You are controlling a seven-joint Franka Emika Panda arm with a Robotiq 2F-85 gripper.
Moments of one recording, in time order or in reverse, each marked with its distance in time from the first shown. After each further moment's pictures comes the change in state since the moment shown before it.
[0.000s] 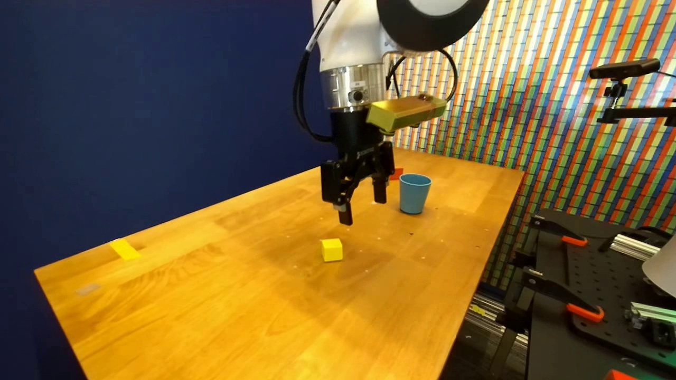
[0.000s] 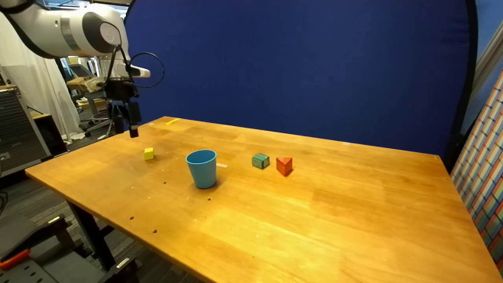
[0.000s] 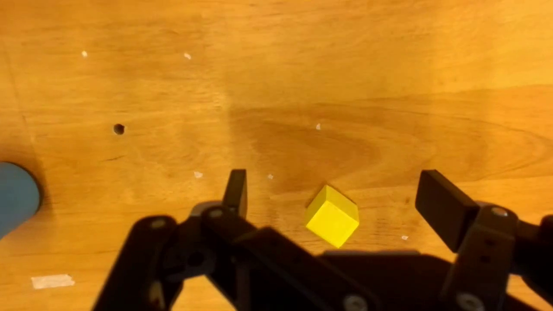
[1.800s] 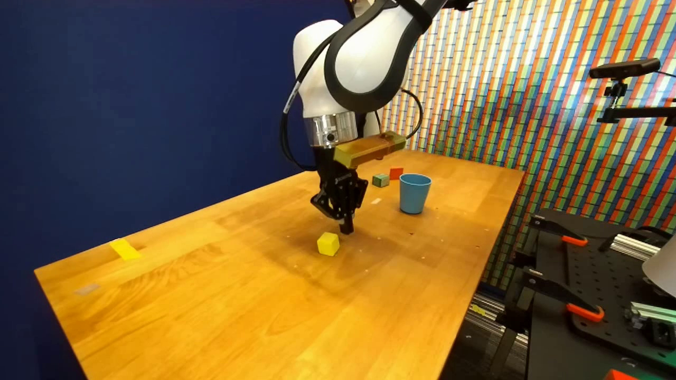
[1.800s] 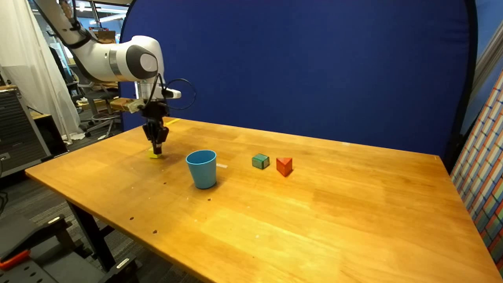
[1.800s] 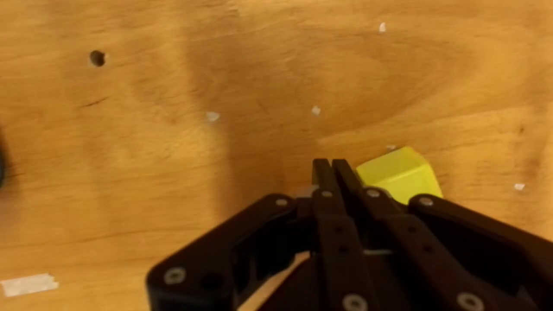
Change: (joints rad) arm 0.078 0.241 -0.193 0.203 0.054 0.007 -0.073
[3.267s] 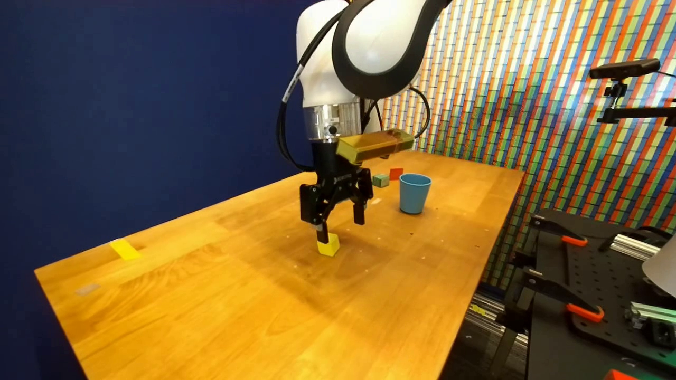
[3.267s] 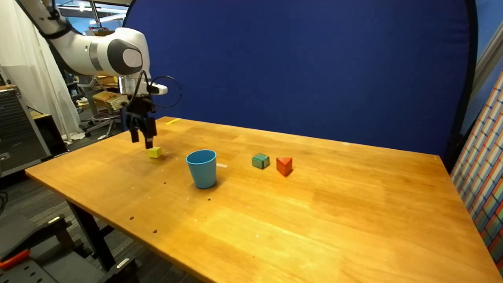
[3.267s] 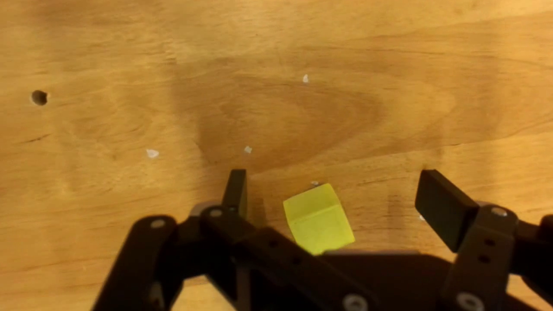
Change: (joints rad) arm 0.002 -0.059 0.067 -0.073 0.061 0.062 -0.020
